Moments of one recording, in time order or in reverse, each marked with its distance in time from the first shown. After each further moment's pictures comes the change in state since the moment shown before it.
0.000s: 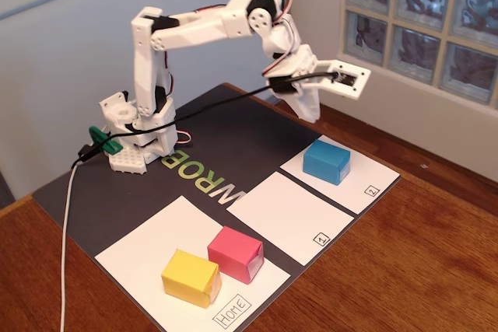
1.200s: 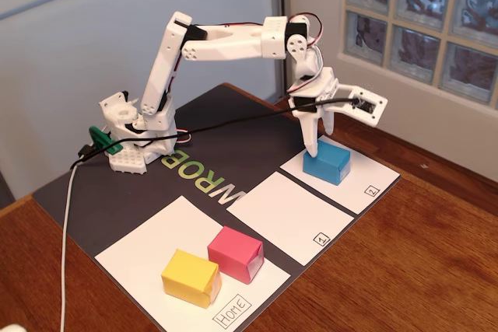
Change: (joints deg) arm -6.6 -16.0 -4.0 -4.4 6.7
